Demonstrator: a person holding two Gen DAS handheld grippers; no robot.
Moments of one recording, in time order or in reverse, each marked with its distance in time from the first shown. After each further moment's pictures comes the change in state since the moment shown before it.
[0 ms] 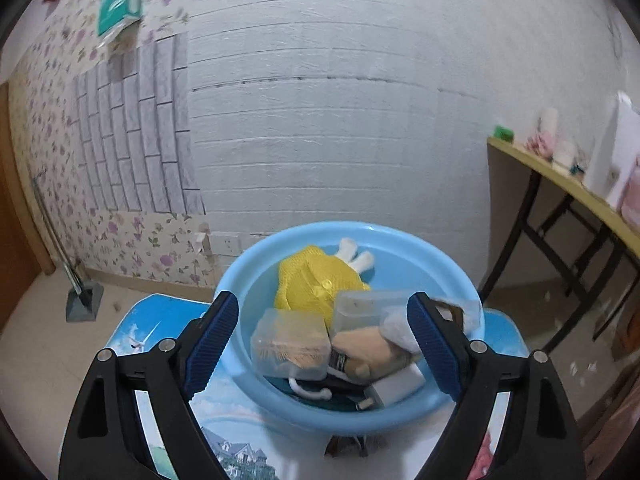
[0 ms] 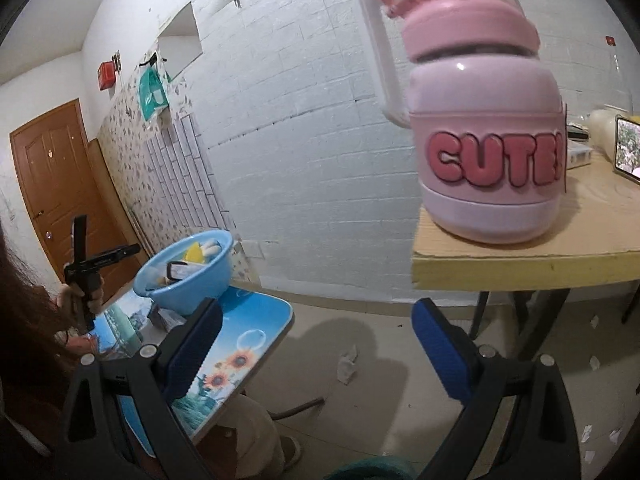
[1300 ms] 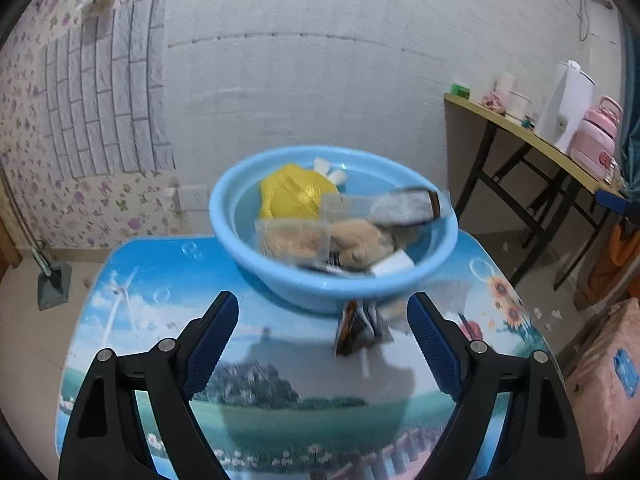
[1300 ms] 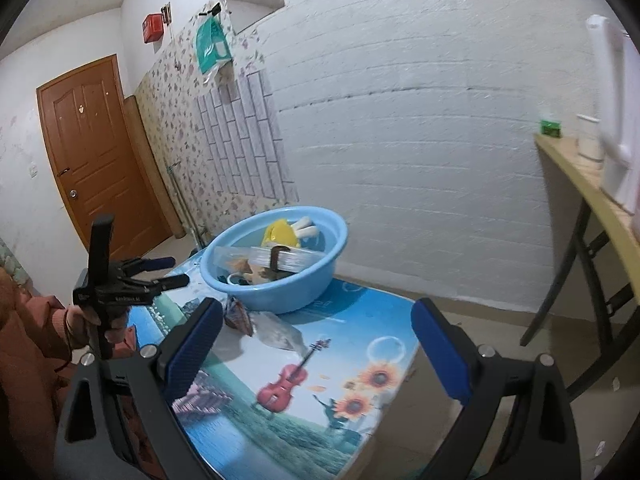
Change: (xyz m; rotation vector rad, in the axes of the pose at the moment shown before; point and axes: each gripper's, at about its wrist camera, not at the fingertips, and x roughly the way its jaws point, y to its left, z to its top) left arm -0.033 0.060 -0.070 0.023 0.145 -0.212; right arm 0.084 0.203 -0.005 -0.112 0.093 0.103
